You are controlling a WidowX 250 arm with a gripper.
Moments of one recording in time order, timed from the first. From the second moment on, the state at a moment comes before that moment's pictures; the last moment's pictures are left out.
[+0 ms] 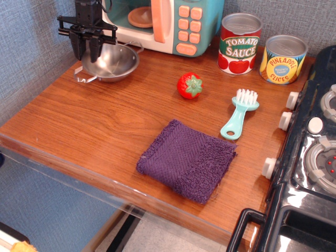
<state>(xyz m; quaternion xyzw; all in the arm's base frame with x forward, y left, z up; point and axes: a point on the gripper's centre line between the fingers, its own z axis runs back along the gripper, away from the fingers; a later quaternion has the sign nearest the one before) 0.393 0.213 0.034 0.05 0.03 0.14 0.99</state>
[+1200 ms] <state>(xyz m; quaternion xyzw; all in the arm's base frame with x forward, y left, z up) 0.348 0.114 0.100 0.03 -0.02 -0.02 1.00</state>
